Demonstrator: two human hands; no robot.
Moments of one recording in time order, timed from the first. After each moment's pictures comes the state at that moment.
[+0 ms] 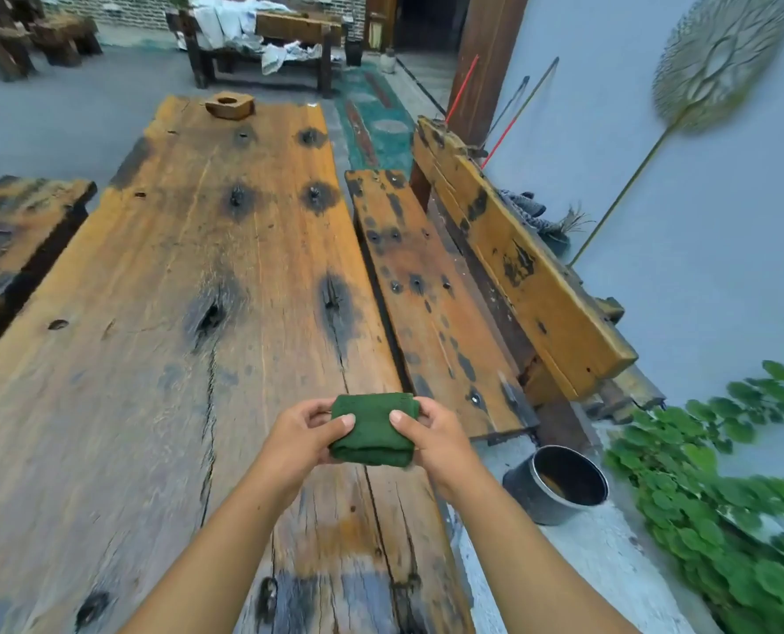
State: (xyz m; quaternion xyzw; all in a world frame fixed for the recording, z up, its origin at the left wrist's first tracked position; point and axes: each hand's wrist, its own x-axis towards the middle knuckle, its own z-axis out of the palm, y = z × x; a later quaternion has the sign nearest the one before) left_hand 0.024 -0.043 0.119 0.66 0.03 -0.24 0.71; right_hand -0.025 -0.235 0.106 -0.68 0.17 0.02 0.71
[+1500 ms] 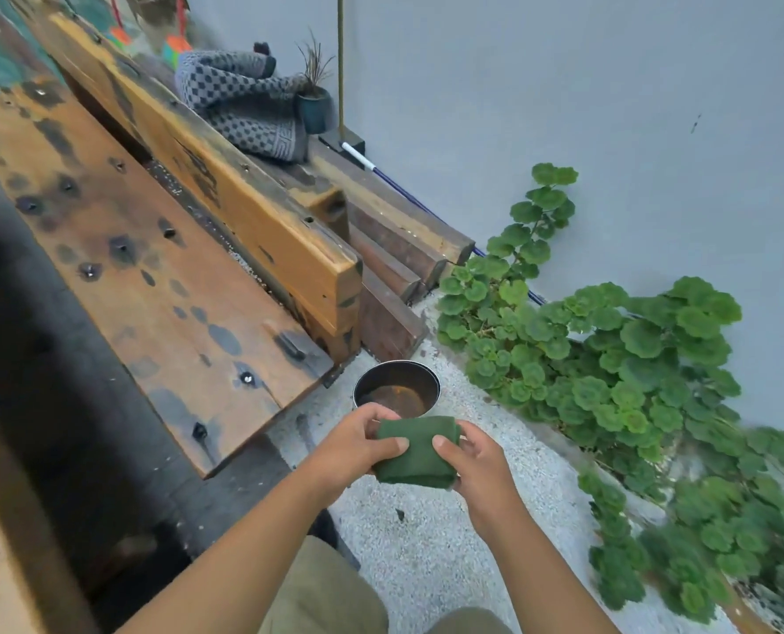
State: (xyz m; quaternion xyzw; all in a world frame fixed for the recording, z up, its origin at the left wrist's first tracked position) left_hand -0.027 -0.622 -0.064 0.66 -0.18 -0.57 0.46; right_hand -0.199 -0.721 -0.084 -0.46 0.47 -0.17 0.74
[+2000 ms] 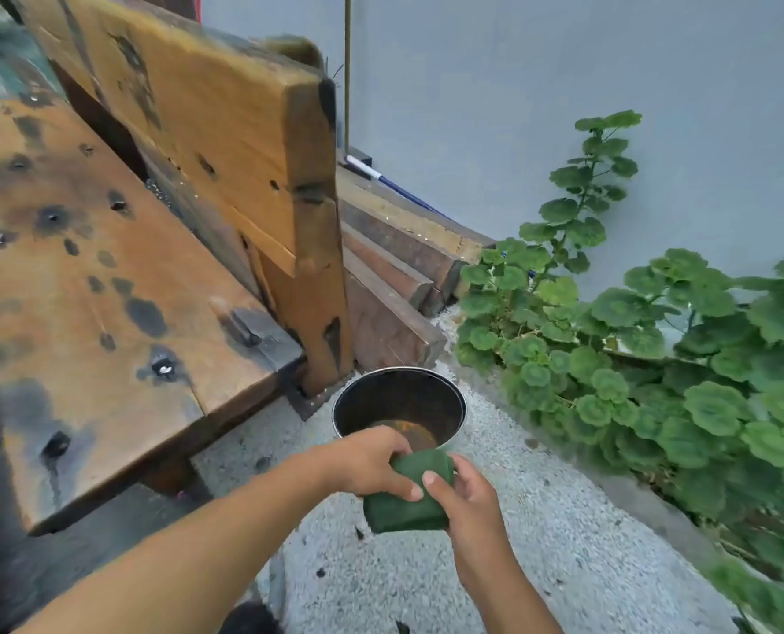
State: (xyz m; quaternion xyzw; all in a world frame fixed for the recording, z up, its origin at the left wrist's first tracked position) left_hand 0.005 -0.719 -0.399 0.72 -0.51 -0.45 0.13; right_hand -0.169 -0.767 -0.459 -0.46 0.41 -0.24 0.75
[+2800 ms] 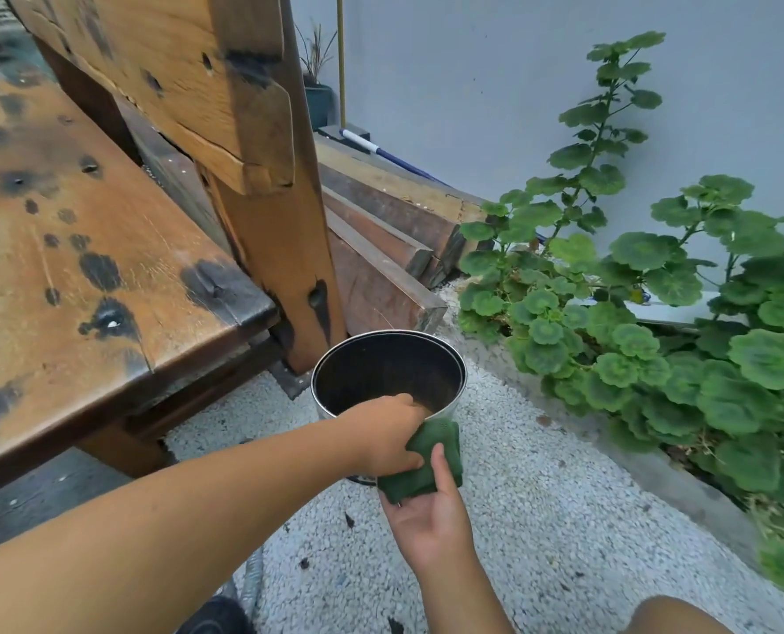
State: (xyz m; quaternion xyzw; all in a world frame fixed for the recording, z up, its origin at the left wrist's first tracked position) left_hand -0.019 -0.765 -0.501 0.73 -0.66 -0.20 -0.02; right_hand -0.146 -0.763 -0.571 0.00 0.38 -0.27 0.88
